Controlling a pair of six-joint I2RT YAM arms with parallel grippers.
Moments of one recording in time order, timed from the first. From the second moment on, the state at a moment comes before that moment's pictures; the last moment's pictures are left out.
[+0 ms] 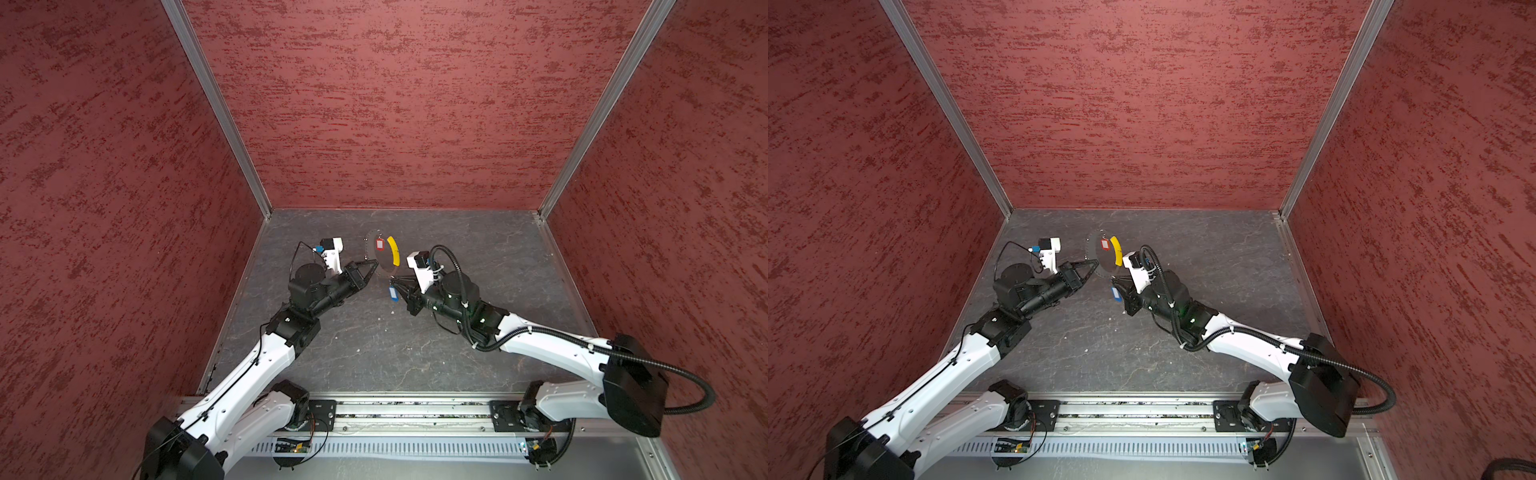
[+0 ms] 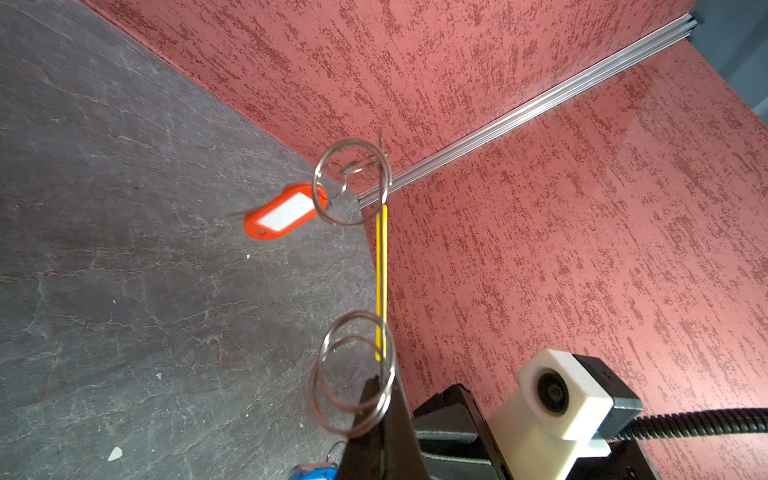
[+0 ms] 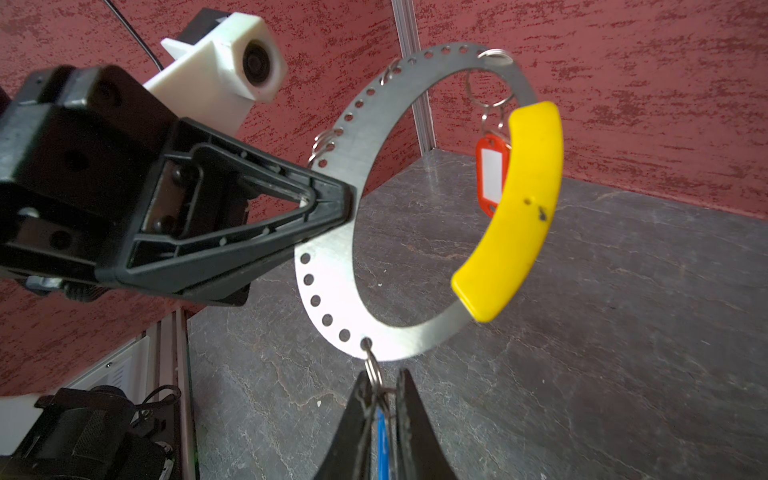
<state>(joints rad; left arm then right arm) -0.45 0.92 0.66 0.13 0.33 -1.02 0.90 1.33 0.80 0.37 -0.08 0.29</state>
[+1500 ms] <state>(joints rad) -0.43 0.88 0.63 0.10 0.32 -1.04 0.91 1.28 0.90 0.22 -0.06 0.23</state>
